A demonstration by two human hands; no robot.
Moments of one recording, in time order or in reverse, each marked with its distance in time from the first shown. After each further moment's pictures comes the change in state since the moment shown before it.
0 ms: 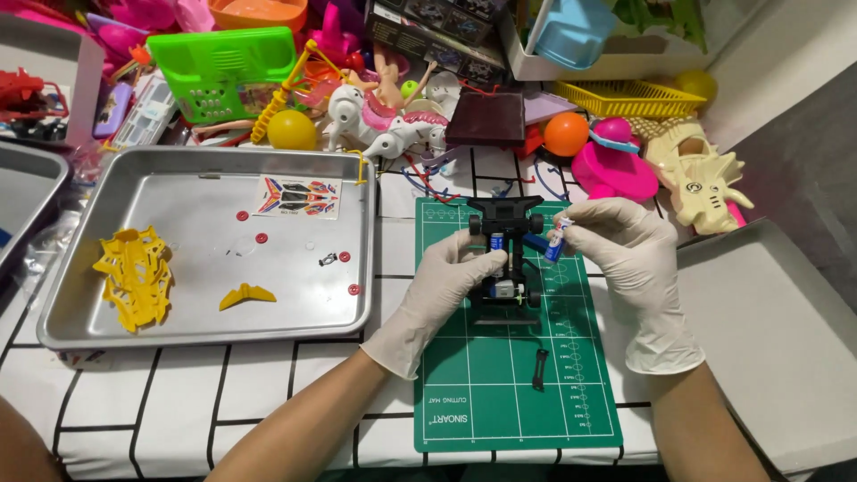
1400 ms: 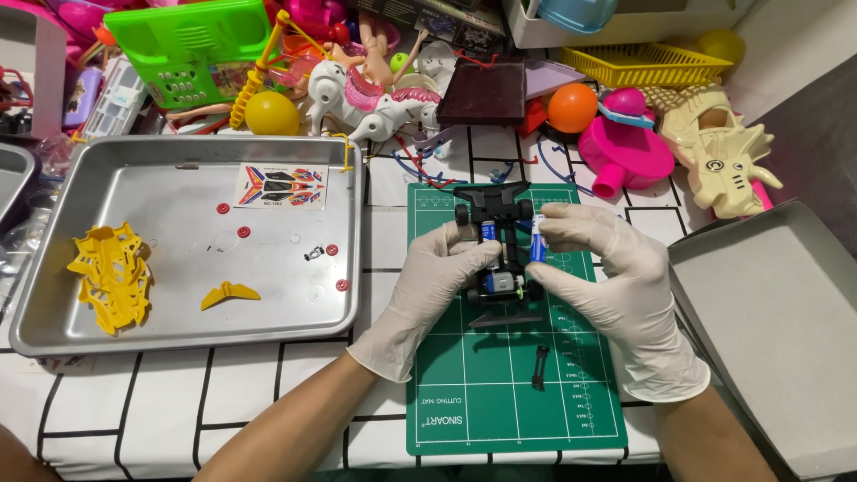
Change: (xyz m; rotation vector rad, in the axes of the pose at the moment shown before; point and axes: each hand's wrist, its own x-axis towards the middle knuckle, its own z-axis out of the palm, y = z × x) left_hand 0.004 -0.008 -0.001 -0.048 0.060 -0.026; right_hand -0.022 -0.010 0.011 -0.345 -0.141 -0.381
